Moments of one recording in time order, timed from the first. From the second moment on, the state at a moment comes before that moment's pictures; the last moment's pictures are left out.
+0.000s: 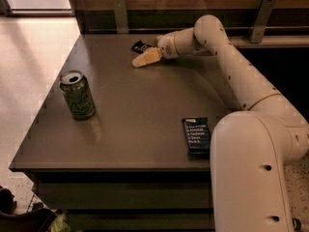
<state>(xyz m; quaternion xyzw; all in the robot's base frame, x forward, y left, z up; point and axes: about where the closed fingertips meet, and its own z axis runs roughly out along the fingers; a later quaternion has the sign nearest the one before) 0.842 0.016 0.805 -0.43 0.72 0.29 0.46</state>
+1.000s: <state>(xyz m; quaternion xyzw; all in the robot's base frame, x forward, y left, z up) 0.842 0.017 0.808 -0.43 0.72 0.30 0.45</state>
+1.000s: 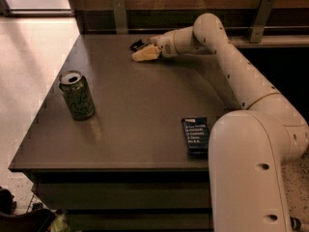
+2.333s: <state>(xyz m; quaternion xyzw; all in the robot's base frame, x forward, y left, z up) 0.841 0.030 0.827 -0.45 0.70 0.32 0.46</state>
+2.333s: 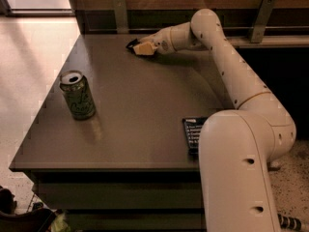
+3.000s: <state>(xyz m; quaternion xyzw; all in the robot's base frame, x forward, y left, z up) 0.828 0.008 0.904 -0.49 0.66 0.30 0.48</state>
